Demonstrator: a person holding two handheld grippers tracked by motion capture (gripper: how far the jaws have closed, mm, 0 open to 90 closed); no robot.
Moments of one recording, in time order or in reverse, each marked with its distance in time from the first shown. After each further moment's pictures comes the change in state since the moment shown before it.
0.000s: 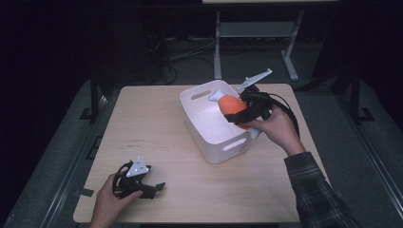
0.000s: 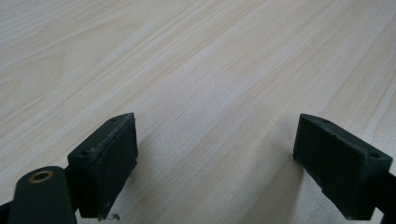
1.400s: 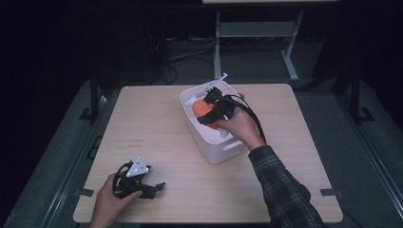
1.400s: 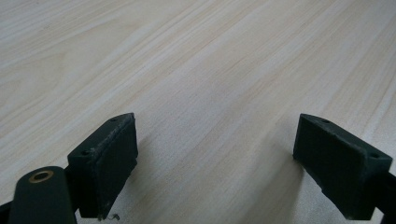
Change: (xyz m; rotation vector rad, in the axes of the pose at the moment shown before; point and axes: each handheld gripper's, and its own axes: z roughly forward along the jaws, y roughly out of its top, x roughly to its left) left arm 0.000 0.000 0.000 0.000 0.001 0.002; right arm 0.028 0.038 0.090 0.095 0.000 -0.019
